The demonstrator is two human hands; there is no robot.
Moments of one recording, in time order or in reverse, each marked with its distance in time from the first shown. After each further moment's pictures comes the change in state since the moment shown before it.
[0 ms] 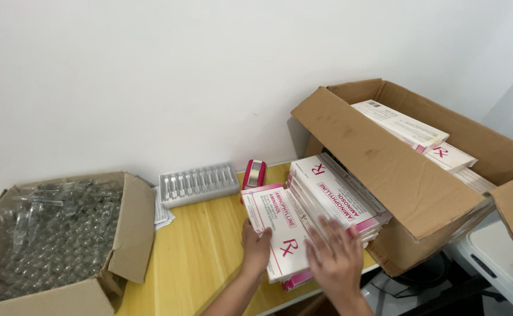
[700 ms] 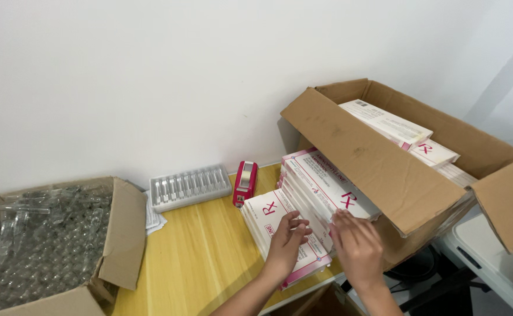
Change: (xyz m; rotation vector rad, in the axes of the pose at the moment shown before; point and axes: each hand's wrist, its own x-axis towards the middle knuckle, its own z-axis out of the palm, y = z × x) left_hand -0.029 0.022 0.057 -0.096 -0.449 0.193; right_hand 0.024 0.042 -0.039 -0.050 -0.098 0.027
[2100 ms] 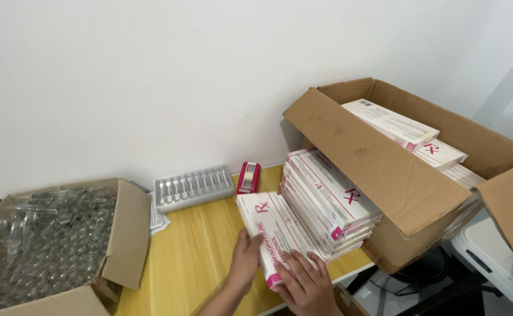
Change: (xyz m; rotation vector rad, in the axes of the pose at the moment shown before) left_hand -0.019 -0.030 -0.086 -0.010 0.310 -0.129; right_hand -0.083 -0.072 0.049 0.271 -0.043 -0.220
